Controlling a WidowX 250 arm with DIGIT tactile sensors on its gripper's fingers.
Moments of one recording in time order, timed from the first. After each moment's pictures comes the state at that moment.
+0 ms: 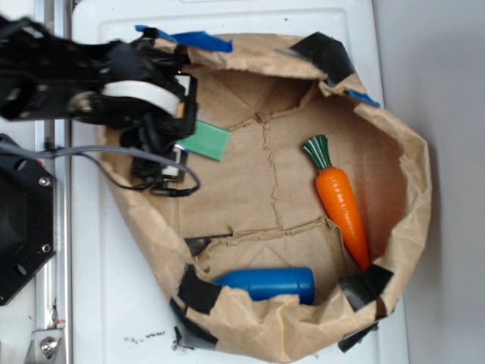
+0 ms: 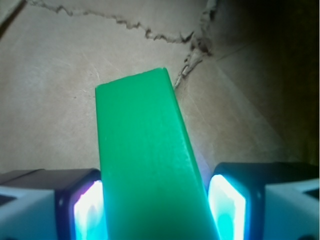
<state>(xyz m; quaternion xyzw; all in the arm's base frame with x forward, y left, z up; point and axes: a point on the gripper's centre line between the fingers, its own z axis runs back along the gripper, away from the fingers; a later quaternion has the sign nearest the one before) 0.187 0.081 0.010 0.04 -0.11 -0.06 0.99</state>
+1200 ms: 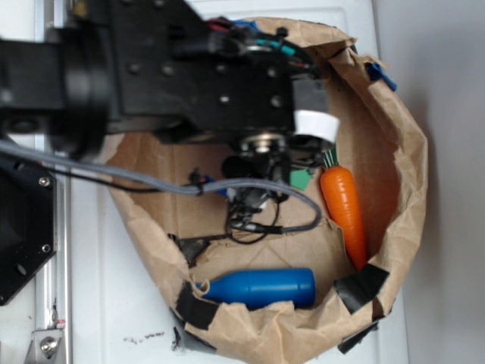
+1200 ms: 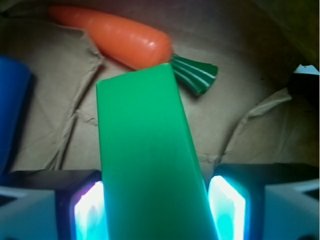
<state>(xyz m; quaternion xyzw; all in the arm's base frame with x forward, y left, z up) 0.266 0.045 0.081 0.04 -0.04 -0.10 0.99</state>
